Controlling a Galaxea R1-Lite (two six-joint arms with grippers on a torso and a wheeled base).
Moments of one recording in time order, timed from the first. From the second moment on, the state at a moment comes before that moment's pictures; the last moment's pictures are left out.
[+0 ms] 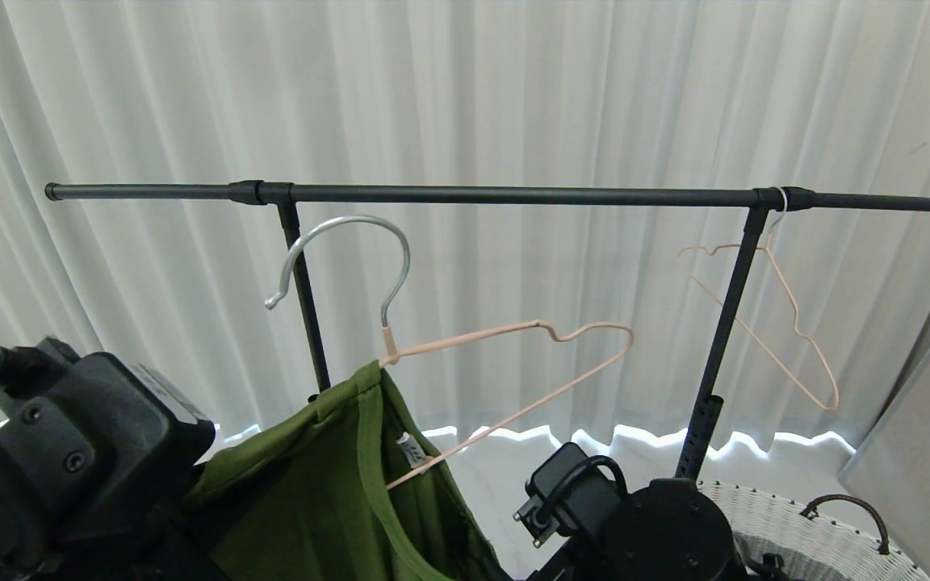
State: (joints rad) left arm -1.10 1.11 -0.68 0.07 0.68 0.14; right arm 1.18 1.85 -0.60 -0.76 -0.43 0.12
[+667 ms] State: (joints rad) left arm -1.10 1.06 -0.57 0.07 0.68 0.15; right arm 0.98 1.72 -0.43 -0.76 -0.46 0.07
